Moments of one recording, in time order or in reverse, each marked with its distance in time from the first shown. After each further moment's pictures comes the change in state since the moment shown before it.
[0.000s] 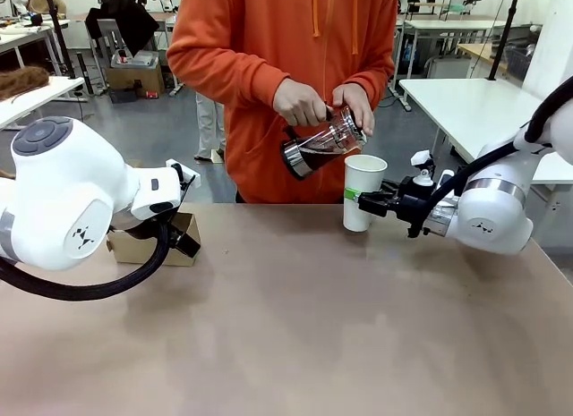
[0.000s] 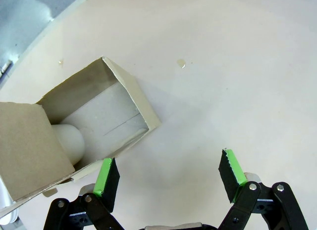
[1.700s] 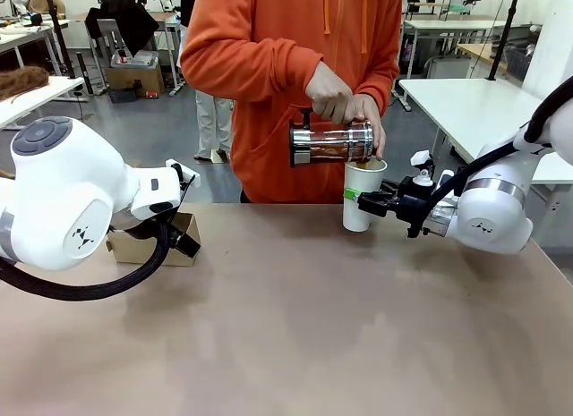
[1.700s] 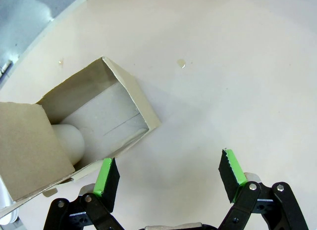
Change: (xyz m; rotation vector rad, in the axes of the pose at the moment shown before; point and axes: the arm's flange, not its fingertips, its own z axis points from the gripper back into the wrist) left arm 0.000 0.000 0.000 0.000 0.000 0.000; right arm 0.000 0.000 0.000 0.000 0.001 0.000
